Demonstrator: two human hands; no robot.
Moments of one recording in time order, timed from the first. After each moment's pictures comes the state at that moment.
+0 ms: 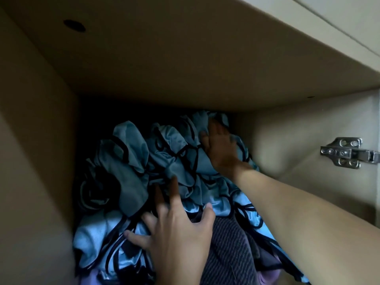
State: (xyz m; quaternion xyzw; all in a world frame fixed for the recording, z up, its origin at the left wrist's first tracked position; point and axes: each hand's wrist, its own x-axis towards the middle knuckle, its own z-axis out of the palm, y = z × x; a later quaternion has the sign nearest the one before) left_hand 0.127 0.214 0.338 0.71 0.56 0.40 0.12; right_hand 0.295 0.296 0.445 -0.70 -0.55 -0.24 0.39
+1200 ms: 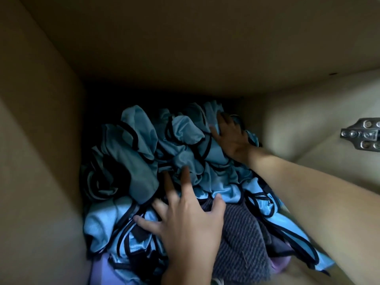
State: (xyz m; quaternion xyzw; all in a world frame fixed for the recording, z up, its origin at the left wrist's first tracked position) left_hand 0.131 0.220 0.329 0.72 0.57 0.39 0.08; right_hand 0.315 0.305 0.440 -0.73 -0.57 -0.17 0.34
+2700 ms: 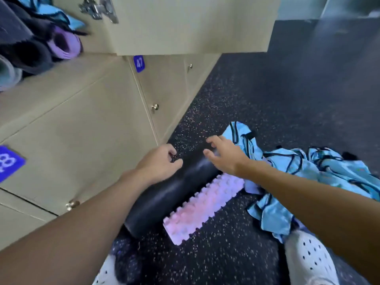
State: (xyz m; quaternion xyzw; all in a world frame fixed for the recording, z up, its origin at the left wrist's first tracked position) left_hand 0.087 -0.107 0.049 0.95 0.16 -0.06 0.27; right_hand 0.174 -0.299 0.015 -0.93 -0.24 0.08 0.26
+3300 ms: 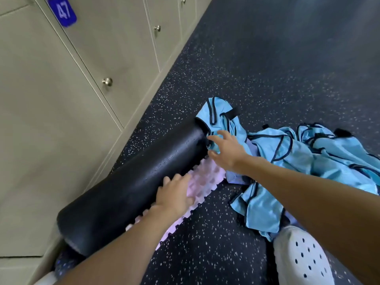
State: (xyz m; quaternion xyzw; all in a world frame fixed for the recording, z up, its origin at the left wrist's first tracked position) left_hand 0.126 -0.201 -0.134 0.97 0.06 -0.19 0.13; right_hand 0.246 -0.361 -0.096 -0.95 -0.16 0.16 0.21
